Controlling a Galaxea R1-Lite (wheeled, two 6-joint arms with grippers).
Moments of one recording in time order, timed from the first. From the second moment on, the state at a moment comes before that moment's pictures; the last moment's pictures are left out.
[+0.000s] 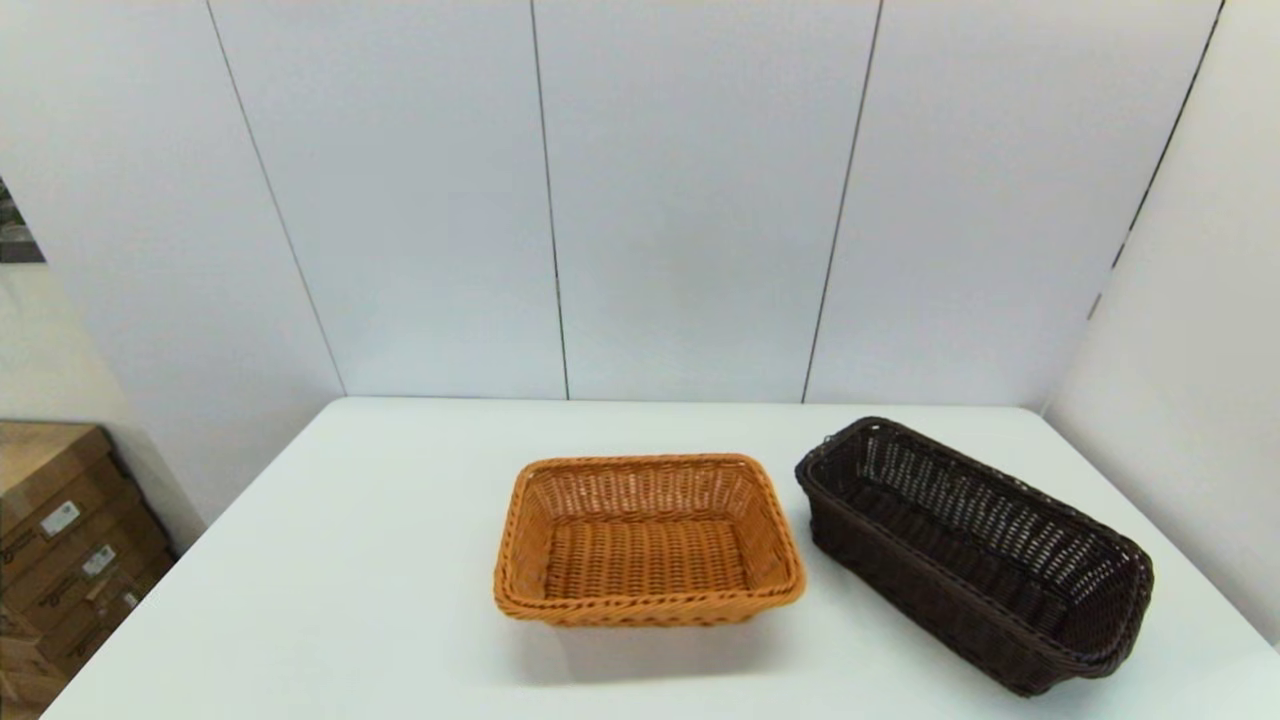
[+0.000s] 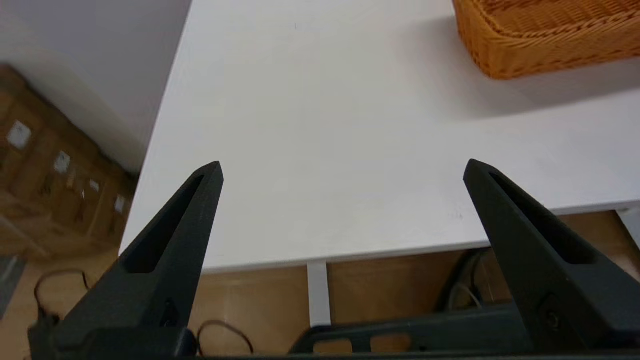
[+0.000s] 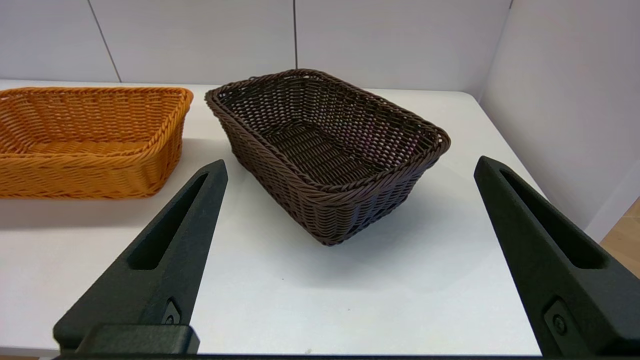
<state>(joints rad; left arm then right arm) 0.02 0.16 -0.33 0.49 -0.06 0.14 0.00 0.00 0.00 0.00 0.00 -0.01</state>
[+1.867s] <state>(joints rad) 0.01 0.00 -0.07 0.19 -0.03 0.07 0.00 0.00 0.00 0.00 0.00 -0.01</state>
